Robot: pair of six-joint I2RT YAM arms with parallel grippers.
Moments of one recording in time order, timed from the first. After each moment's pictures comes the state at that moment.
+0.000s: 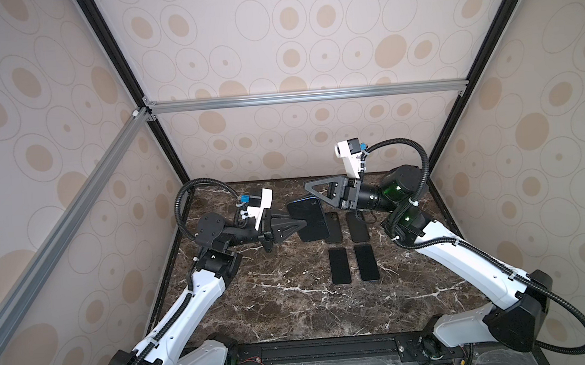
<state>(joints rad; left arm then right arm) -0.39 1.08 0.88 0.64 1.13 -0.50 0.69 1.37 1.34 0.44 -0.80 1.05</state>
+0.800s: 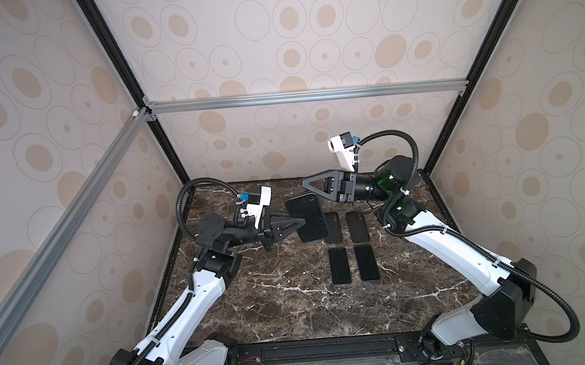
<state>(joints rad) -0.38 1.08 0.87 0.65 1.12 -0.56 0.63 1.48 1.42 0.49 -0.97 1.08</state>
